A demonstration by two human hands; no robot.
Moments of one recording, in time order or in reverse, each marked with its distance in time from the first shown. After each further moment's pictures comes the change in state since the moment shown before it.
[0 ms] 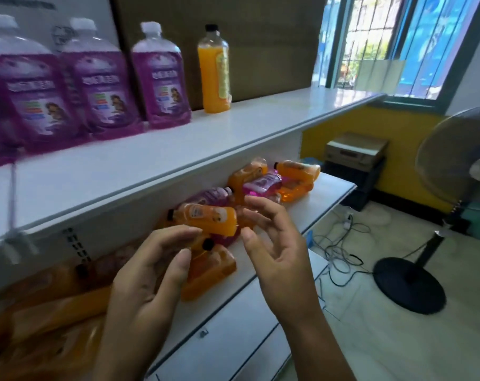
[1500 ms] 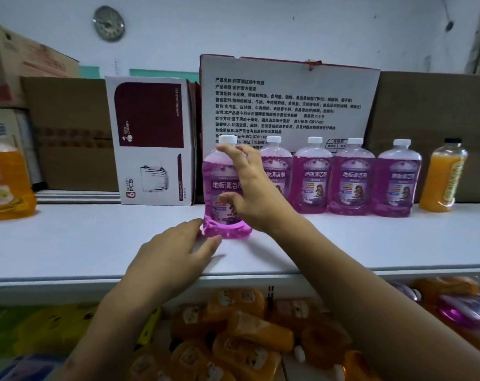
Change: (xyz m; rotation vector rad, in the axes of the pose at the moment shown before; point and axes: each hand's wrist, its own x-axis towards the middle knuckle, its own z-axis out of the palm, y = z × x) left_hand -0.002 0.074 -0.264 1.183 0.175 -0.476; right_hand 0.082 -0.115 0.333 -0.351 -0.772 -0.642
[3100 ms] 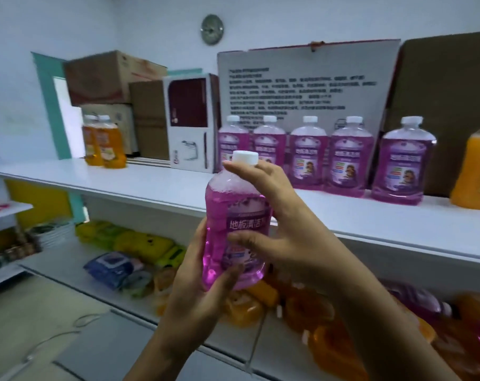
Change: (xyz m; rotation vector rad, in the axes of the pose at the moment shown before) left_hand -0.145 0.202 0.093 -0.801 0.499 0.026; right_hand -0.184 0.022 -0.148 0.530 -0.313 -0.313
